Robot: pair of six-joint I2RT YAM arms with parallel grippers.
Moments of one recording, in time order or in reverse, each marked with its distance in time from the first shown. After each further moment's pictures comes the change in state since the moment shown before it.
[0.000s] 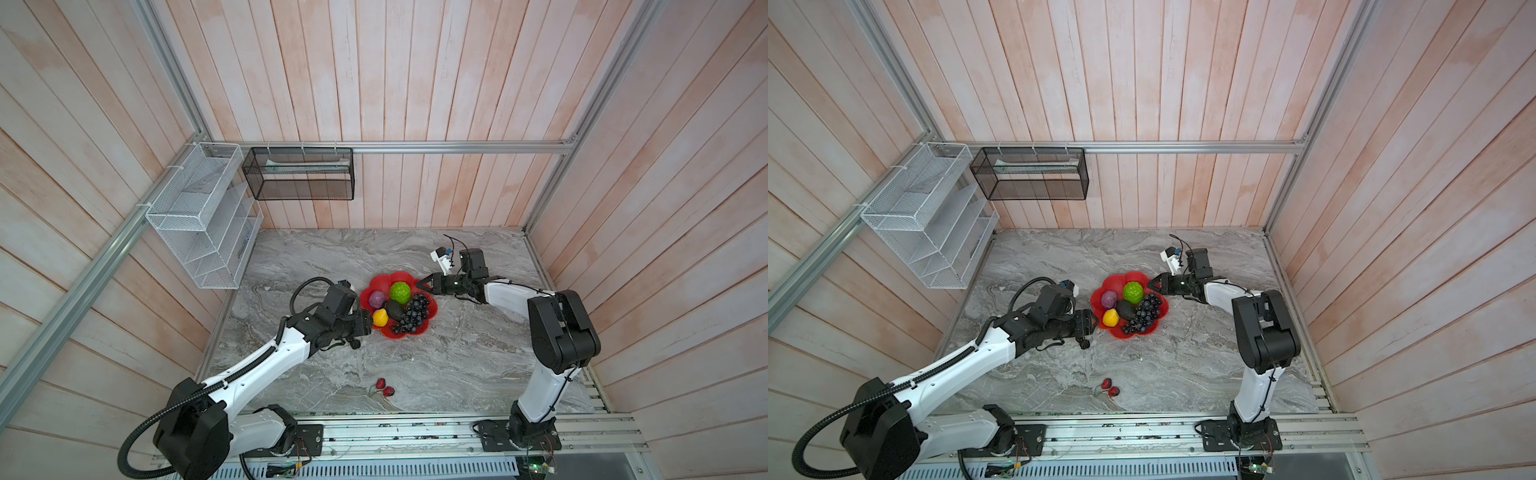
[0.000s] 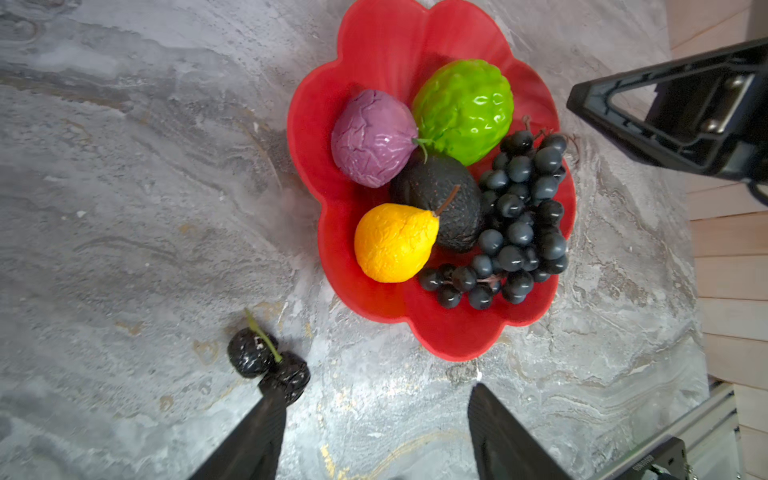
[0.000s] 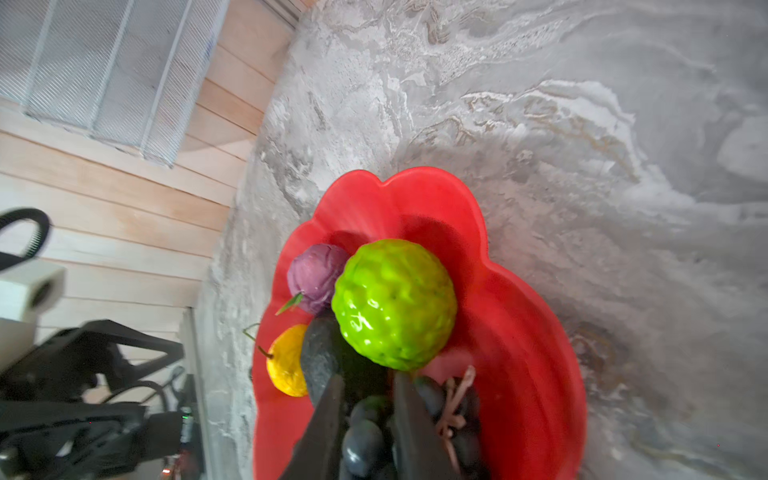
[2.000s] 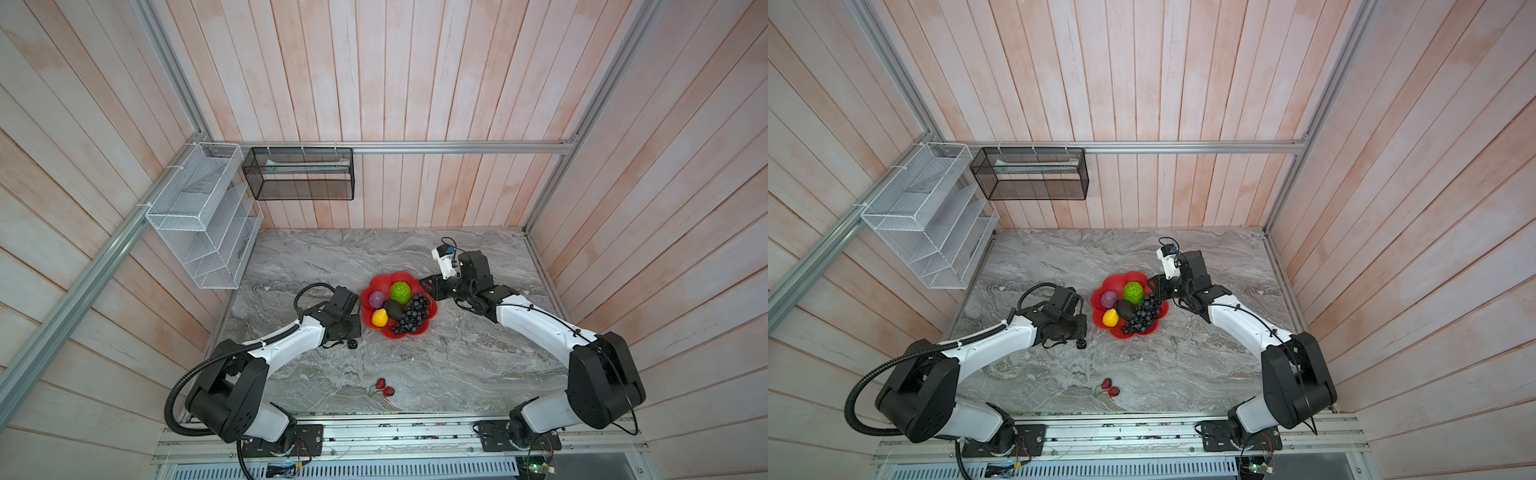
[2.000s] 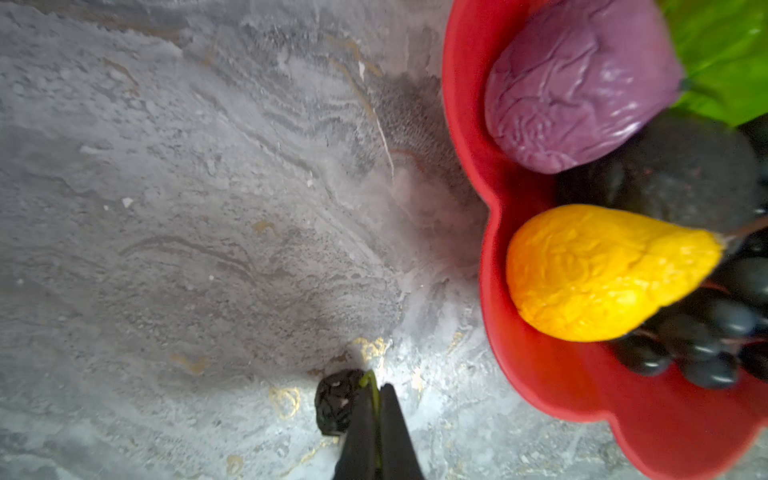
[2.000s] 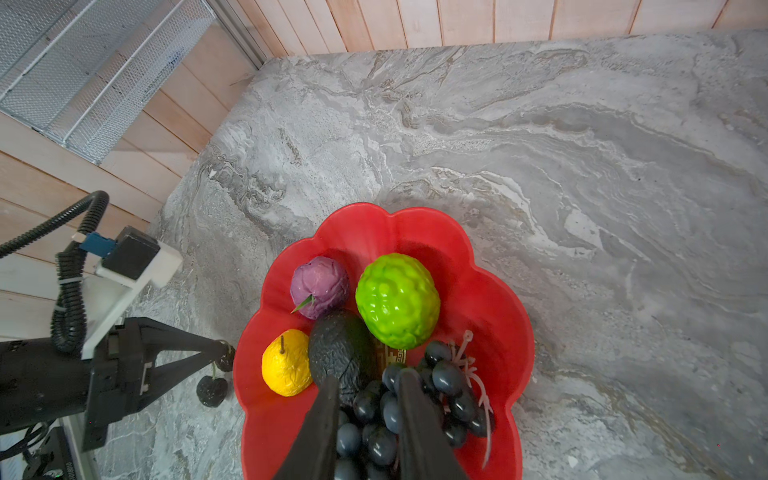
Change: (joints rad) left arm 0.074 0.229 -0.031 0.100 -0.060 0.092; right arm 0.160 -0.348 -0.126 -0.055 0.403 -0.055
